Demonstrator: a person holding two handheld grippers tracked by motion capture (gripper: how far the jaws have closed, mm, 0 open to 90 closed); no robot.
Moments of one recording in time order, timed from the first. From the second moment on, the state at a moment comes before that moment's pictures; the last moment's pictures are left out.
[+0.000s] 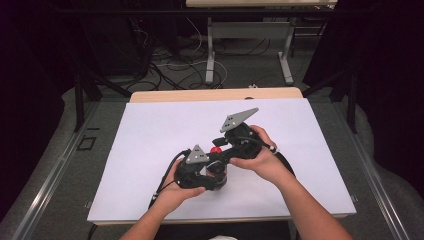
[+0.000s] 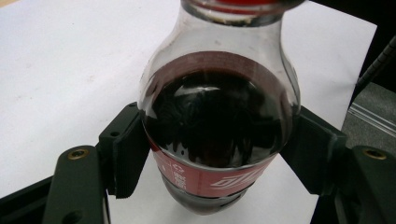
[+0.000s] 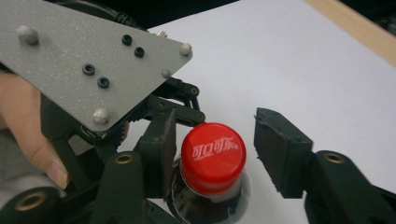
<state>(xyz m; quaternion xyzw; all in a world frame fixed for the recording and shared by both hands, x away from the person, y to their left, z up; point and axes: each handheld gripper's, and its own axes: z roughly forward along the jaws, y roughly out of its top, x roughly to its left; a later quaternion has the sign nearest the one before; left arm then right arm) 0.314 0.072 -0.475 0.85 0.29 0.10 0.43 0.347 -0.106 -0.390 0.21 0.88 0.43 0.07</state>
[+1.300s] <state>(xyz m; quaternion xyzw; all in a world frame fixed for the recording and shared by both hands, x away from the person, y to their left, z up) 0.313 0.073 -0.472 0.85 0.28 0.09 0.43 0.350 -0.100 -0.392 0.19 0.88 0.43 0.06</state>
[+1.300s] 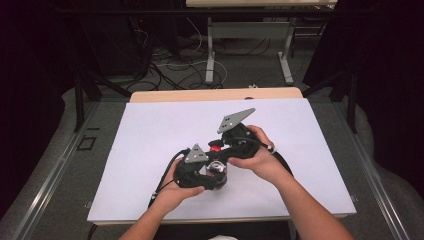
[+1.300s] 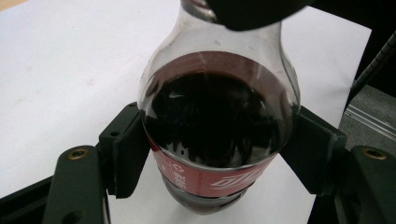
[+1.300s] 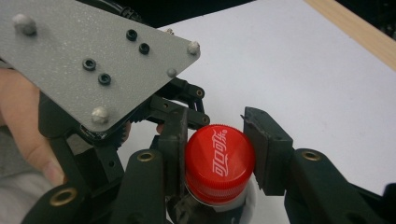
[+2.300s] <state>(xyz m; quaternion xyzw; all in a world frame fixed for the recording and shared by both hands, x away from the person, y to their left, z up) 0.327 0.094 -0.471 0.83 0.32 0.11 0.44 0.345 -0.127 -0.383 0.21 0.87 0.44 0.09</state>
